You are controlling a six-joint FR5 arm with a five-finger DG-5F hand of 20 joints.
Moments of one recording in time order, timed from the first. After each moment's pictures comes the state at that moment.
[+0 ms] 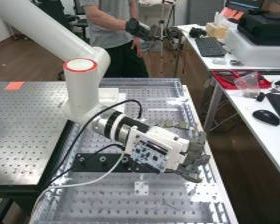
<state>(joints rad) 1.47 -2.26 -1.54 -2.58 -1.19 0.45</state>
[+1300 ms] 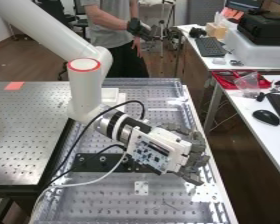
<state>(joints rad) 1.48 -2.28 -1.51 -2.60 -1.16 0.44</state>
